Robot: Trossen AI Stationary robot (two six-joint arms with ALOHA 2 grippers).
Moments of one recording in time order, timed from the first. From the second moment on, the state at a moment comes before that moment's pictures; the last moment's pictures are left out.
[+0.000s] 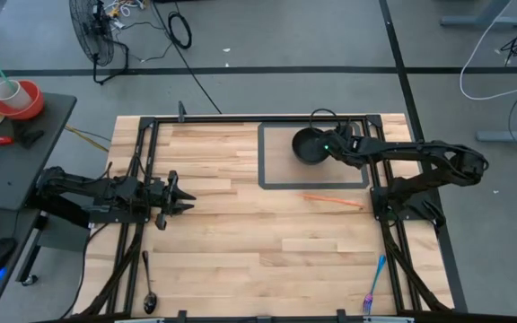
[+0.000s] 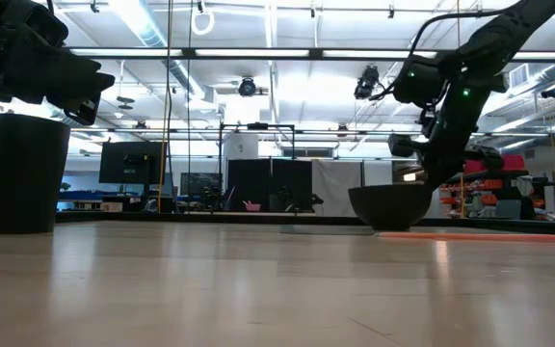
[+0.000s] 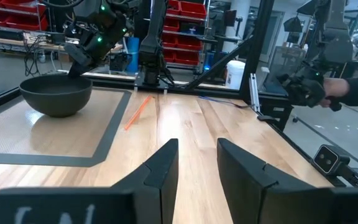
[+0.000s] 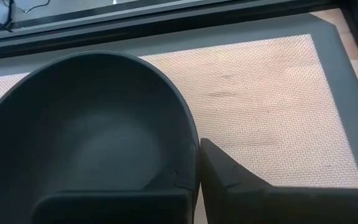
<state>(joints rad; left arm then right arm) -0.21 0.07 0.01 0.05 -0.13 -0.15 -0.48 1.30 0.63 -0.43 0.54 1.06</state>
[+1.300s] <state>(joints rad) -0.21 0.07 0.01 0.05 -0.13 -0.15 0.14 1.32 0.96 -0.44 0.53 0.93</state>
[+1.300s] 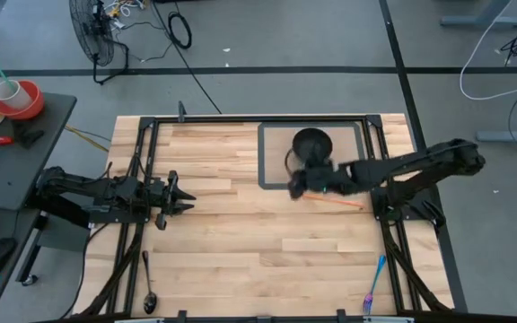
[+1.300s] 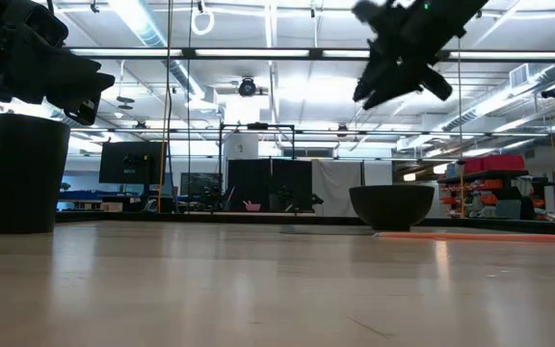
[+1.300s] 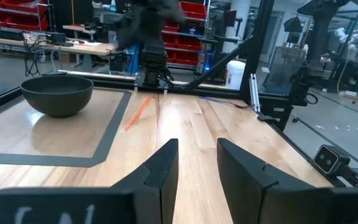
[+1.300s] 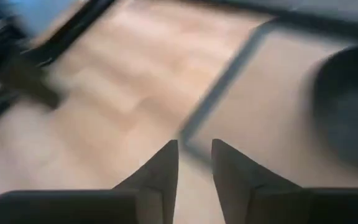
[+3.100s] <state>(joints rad) -0.21 0.07 0.01 0.05 -0.13 -0.15 1.05 1.82 1.08 -0.86 -0.36 2.24</state>
